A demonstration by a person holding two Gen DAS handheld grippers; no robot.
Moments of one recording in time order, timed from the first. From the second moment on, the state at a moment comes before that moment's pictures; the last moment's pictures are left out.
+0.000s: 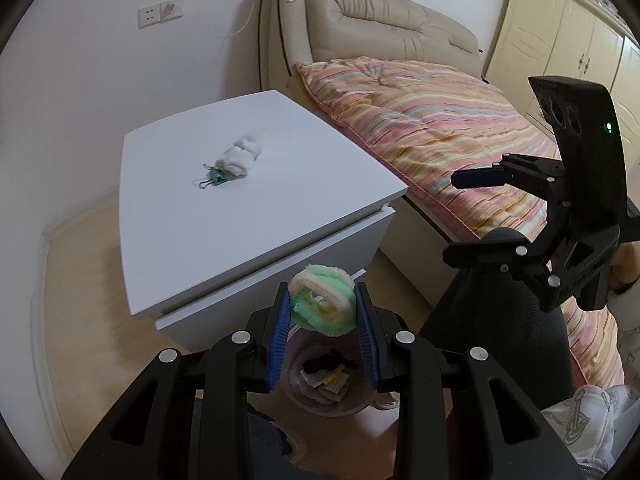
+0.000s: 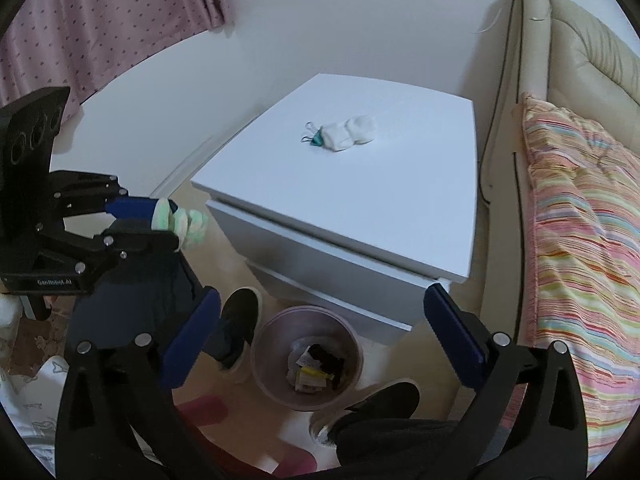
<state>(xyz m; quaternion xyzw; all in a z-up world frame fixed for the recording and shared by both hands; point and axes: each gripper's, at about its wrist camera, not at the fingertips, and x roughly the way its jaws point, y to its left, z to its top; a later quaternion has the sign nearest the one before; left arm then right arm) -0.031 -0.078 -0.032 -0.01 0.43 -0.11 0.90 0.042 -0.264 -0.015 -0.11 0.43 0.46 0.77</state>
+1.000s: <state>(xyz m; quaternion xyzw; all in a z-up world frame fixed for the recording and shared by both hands) -0.016 -0.084 -0.039 0.00 0.43 -0.10 0.90 0.055 -0.288 -0.017 -0.07 0.44 0.44 0.78</state>
